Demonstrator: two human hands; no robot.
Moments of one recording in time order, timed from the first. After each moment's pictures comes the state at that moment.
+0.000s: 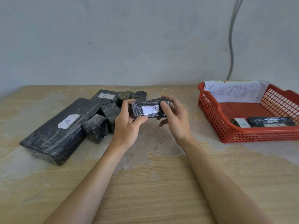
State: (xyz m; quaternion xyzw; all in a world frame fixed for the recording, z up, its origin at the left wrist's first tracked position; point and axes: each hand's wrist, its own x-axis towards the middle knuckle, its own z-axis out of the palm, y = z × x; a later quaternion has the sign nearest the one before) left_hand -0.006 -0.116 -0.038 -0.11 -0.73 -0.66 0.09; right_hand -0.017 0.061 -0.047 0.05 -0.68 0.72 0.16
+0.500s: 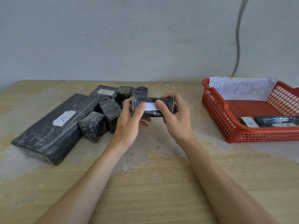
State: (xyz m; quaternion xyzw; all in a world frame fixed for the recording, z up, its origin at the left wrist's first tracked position) left_hand -0.017 -0.112 -0.051 -0.11 -0.67 -0.73 0.05; right_hand -0.023 0.053 -0.054 0.07 -0.73 0.64 0.23
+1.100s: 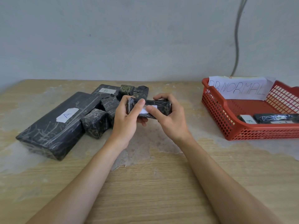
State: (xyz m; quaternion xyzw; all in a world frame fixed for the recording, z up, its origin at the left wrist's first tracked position) left_hand -0.012 -0.115 -0.044 -0.11 -0.64 -0.76 0.08; right_hand -0.007 0.040 -0.047 0.11 -0.75 0.63 0.19
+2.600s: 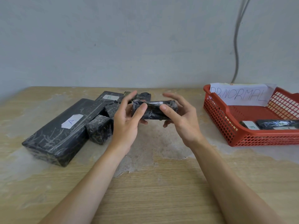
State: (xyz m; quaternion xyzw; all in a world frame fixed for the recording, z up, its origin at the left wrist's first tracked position) left_hand -0.010 -0.123 -0.037 -0.11 -0.62 -0.76 0.12; right_hand -0.005 0.058 -0.031 0.13 -0.67 0.71 0.15
